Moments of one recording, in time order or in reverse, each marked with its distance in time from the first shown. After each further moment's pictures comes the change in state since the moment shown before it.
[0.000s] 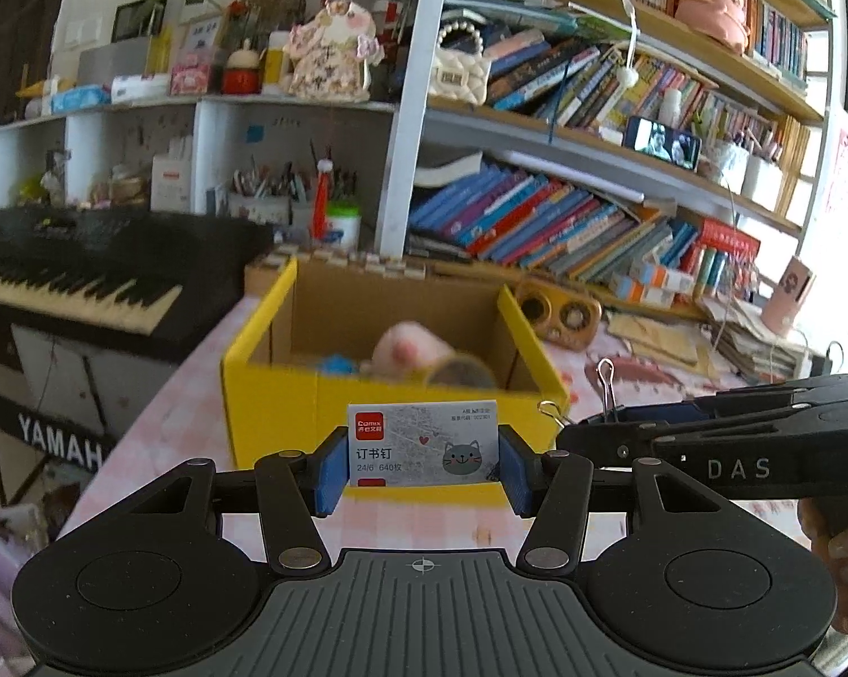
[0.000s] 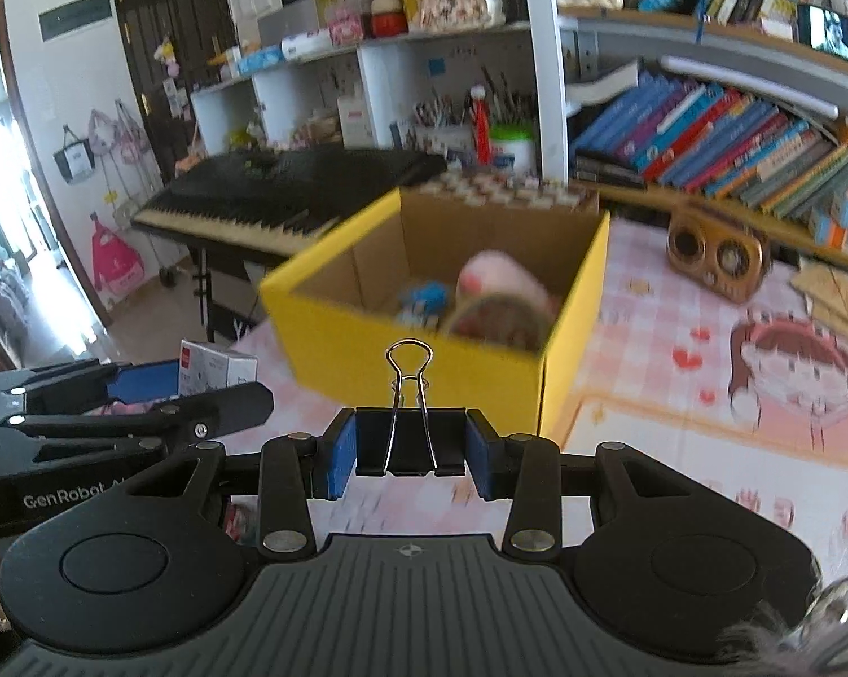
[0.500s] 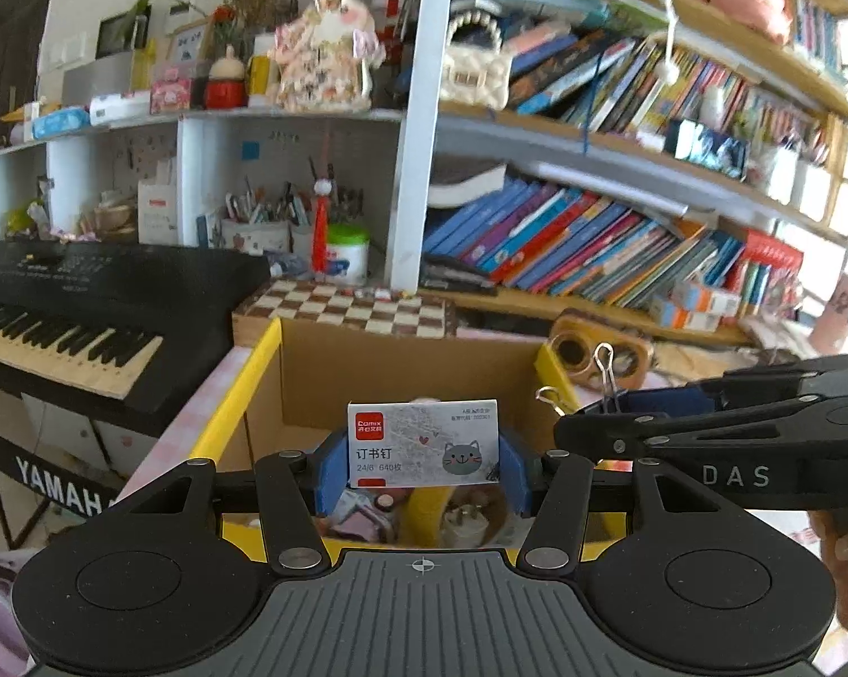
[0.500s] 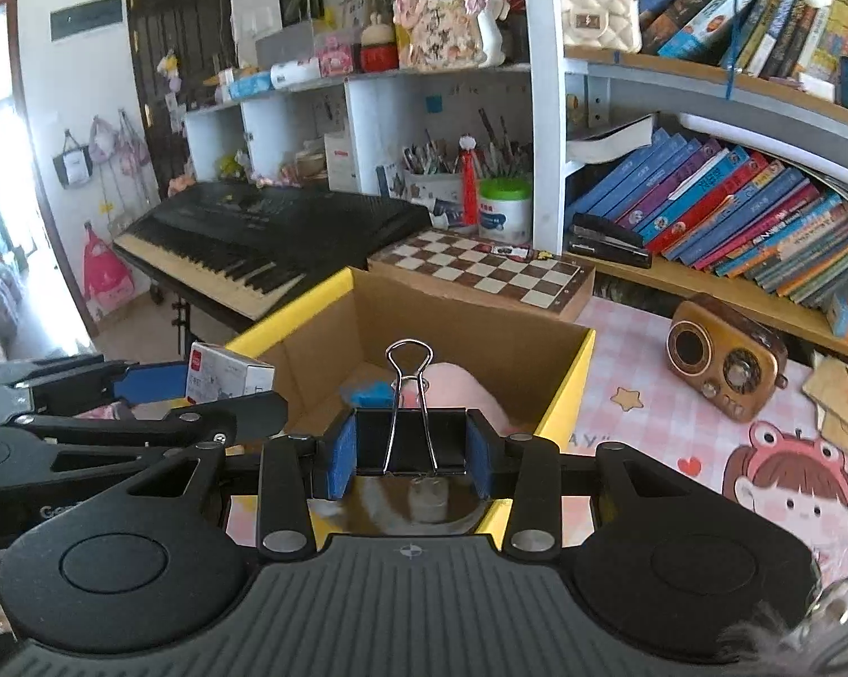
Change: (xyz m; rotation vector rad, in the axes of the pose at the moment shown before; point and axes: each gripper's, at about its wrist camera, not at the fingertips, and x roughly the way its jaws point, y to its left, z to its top) left arm 0.096 -0.001 0.046 0.025 0.009 0.055; right arm 0.073 -0.050 0.063 -0.089 -0.027 -0.011
